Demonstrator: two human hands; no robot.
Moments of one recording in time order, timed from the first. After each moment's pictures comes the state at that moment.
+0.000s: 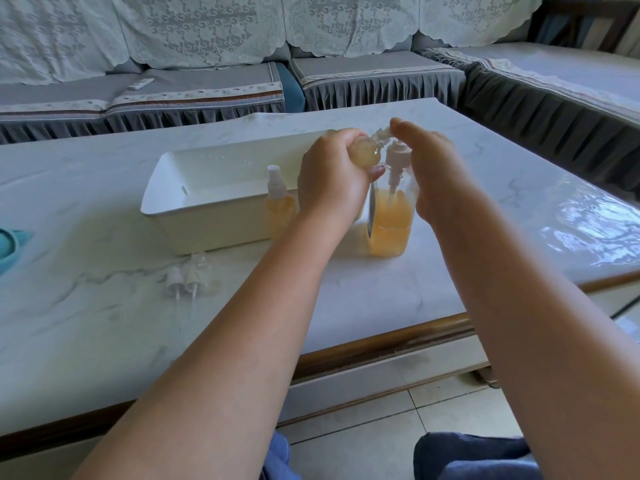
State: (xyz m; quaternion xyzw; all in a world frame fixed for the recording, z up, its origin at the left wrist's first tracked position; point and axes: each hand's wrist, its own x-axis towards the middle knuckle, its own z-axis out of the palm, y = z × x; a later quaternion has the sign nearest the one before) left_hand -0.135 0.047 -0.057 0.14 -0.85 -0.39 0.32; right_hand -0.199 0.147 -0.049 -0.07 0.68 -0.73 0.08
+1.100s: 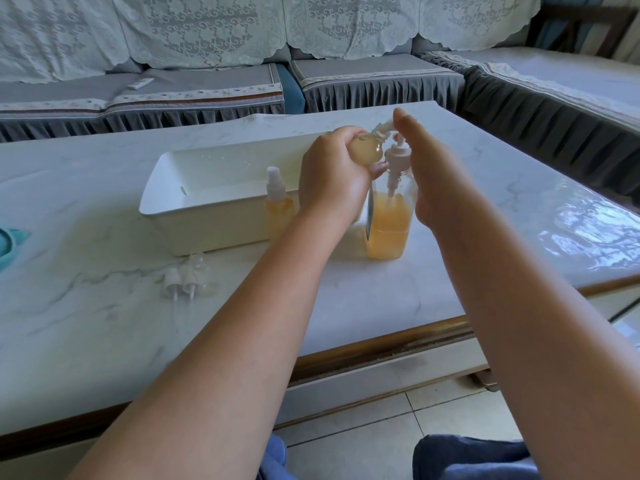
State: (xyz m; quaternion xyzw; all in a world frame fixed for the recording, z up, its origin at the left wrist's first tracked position) left_hand -0.134 0.048 -0.053 0.13 -0.84 -0.41 0.32; right_hand -0.203 0.148 -0.053 -0.08 0.68 -0.73 0.10
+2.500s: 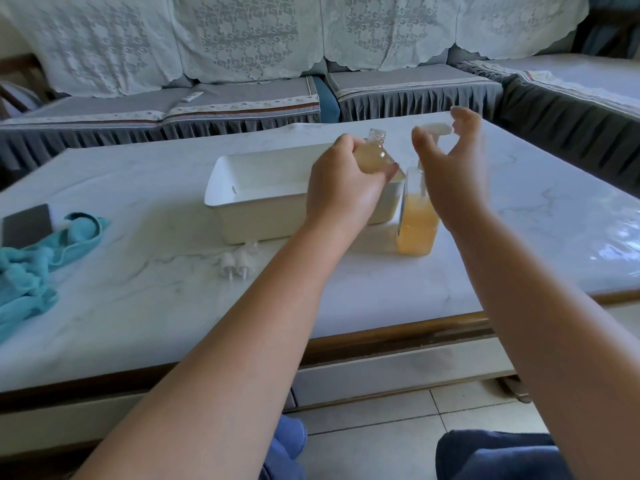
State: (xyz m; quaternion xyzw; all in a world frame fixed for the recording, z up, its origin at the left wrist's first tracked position) left_hand -0.075 0.039 -0.039 0.19 -0.84 -0.38 0.33; right_hand -0.170 0.143 -0.052 -0.17 0.77 -0.59 -0.15
